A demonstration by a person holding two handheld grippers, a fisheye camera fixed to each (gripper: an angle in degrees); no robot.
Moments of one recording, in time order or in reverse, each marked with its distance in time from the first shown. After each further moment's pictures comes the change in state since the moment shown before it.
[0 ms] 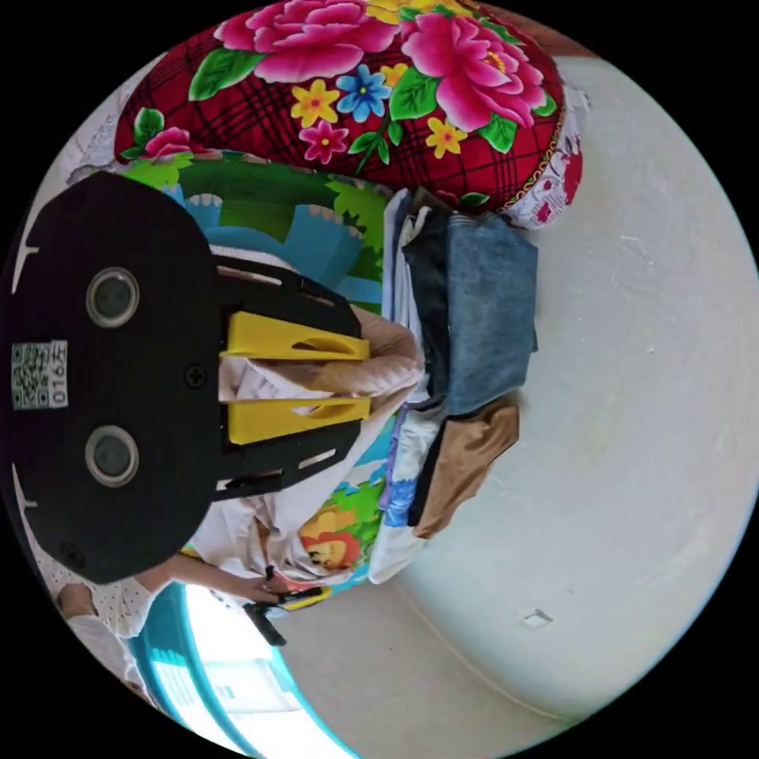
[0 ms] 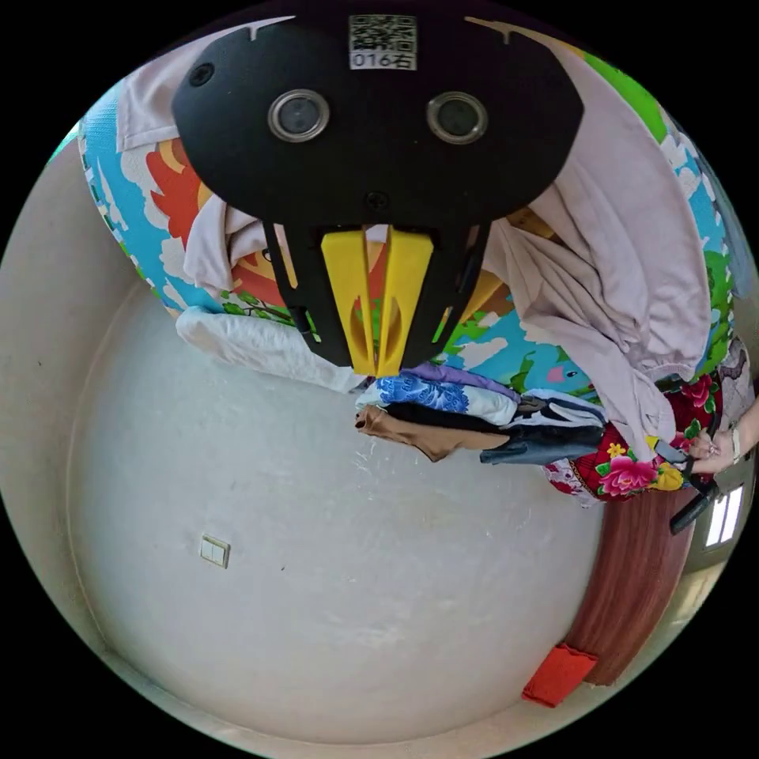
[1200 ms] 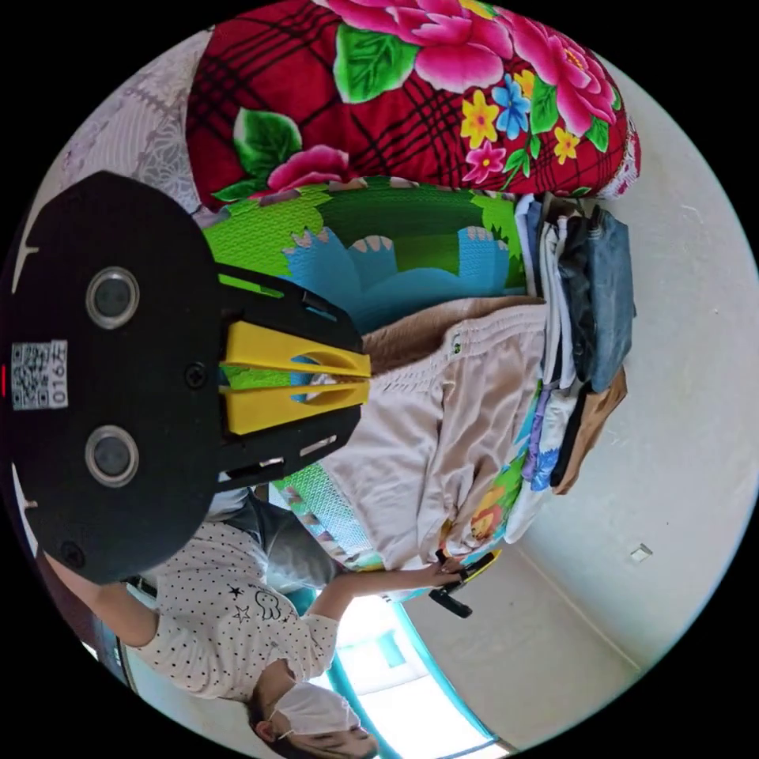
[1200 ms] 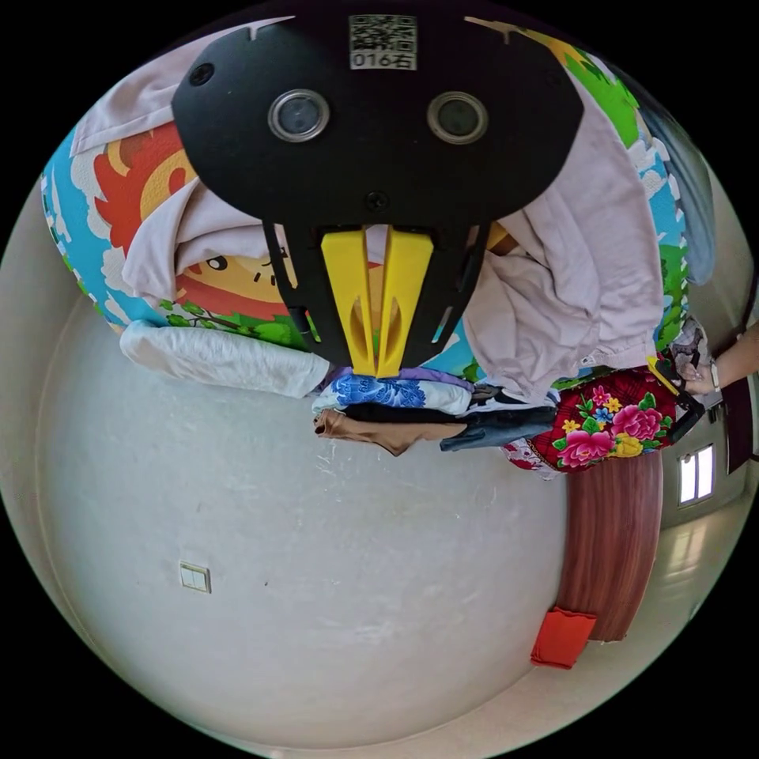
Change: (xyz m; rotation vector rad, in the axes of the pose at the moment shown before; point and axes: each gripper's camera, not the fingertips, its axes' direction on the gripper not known) left arm -0.161 0.187 0.088 -0.257 0.143 0.194; right arm -0.045 -0.034 -0.006 -0.028 -0.175 0.041
